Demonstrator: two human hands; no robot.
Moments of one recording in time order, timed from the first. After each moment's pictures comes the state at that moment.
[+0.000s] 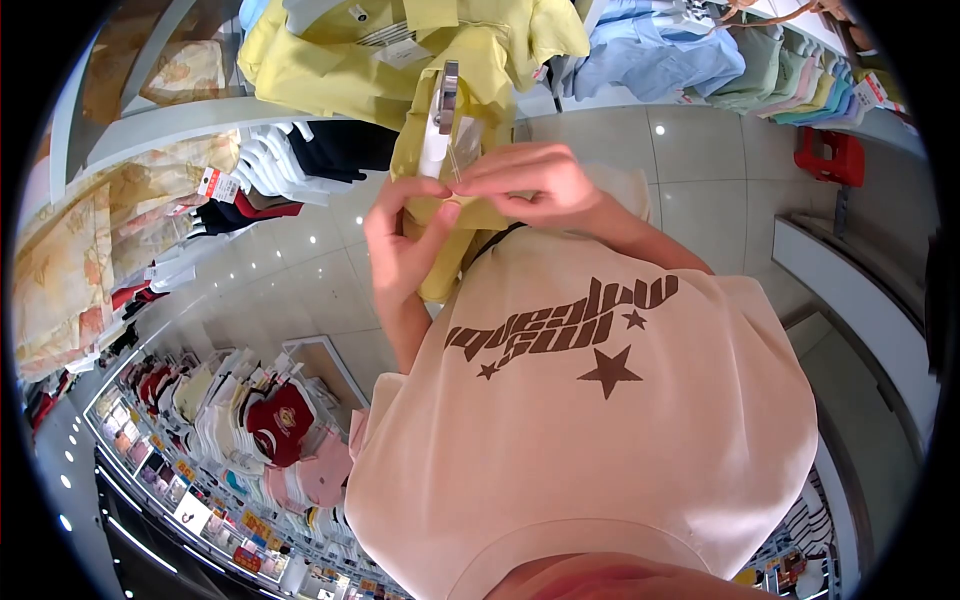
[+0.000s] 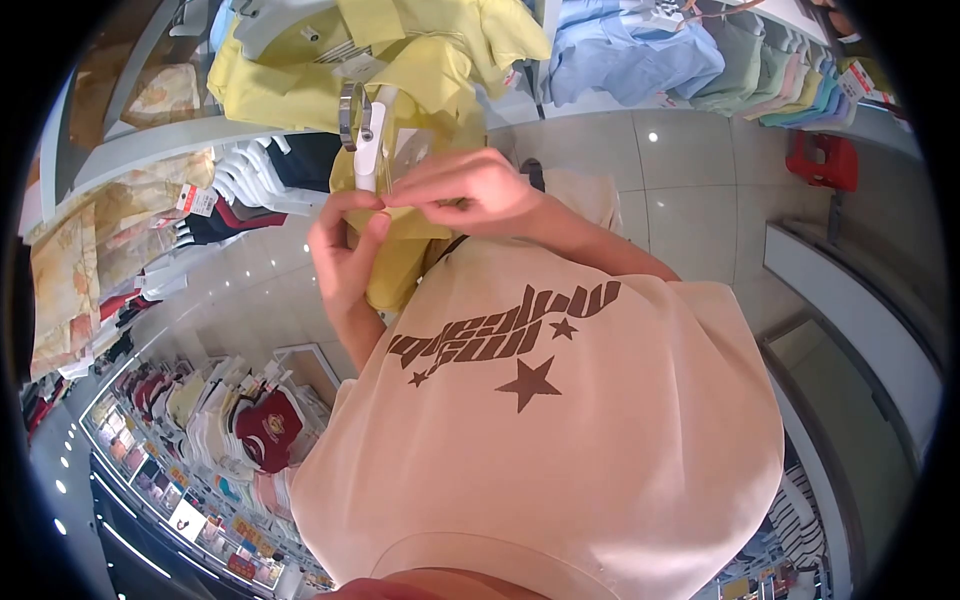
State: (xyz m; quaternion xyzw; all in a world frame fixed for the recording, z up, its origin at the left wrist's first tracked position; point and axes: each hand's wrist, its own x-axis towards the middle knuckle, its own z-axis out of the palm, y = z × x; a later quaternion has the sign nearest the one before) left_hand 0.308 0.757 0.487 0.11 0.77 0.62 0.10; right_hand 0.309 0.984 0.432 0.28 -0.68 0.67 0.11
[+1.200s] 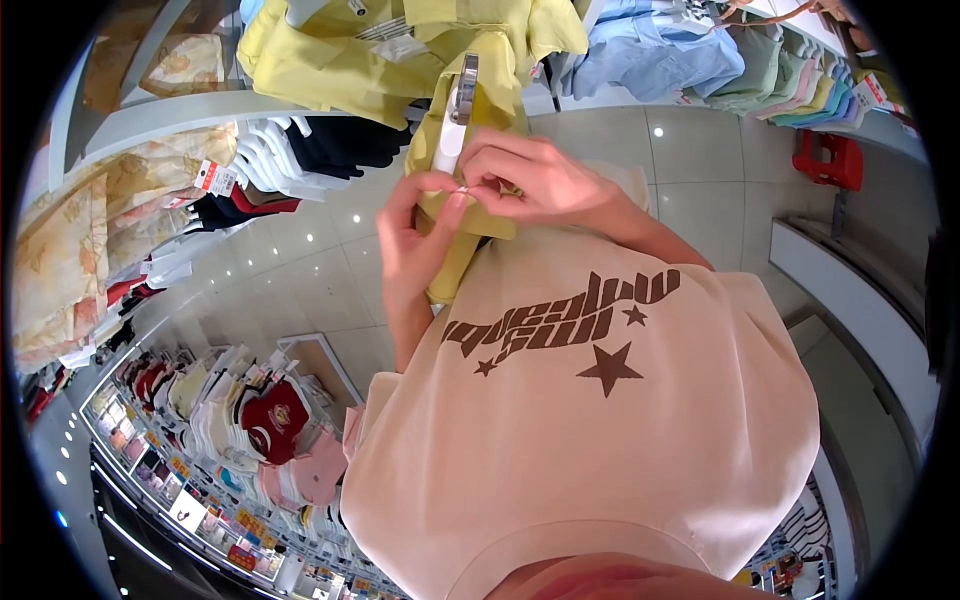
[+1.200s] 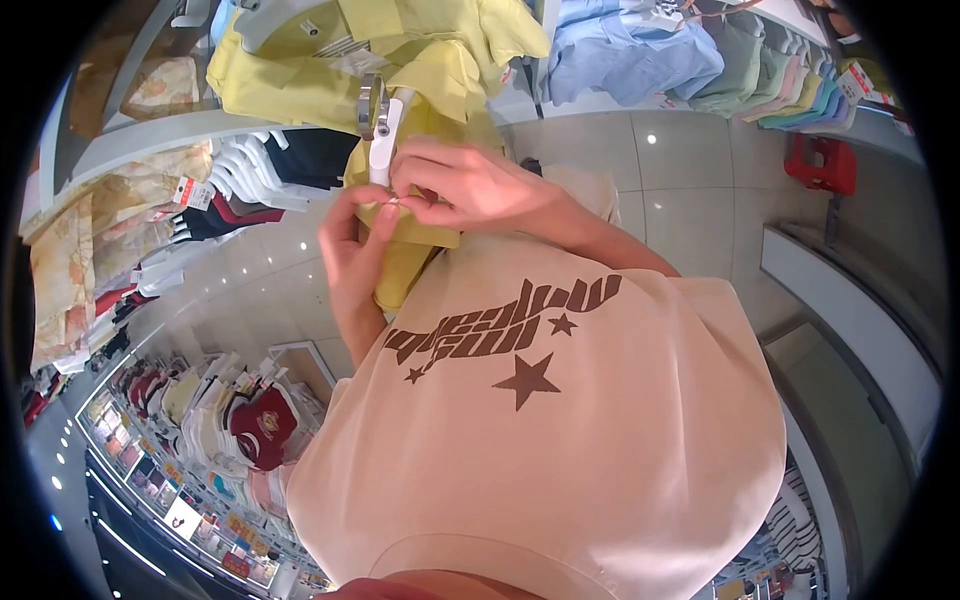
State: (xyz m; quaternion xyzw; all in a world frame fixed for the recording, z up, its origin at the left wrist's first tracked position) left_hand 0.321 0.769 0.483 0.07 0.75 0.65 0.13; right_hand 0.309 0.984 0.453 0.28 -0.74 0.61 0.09
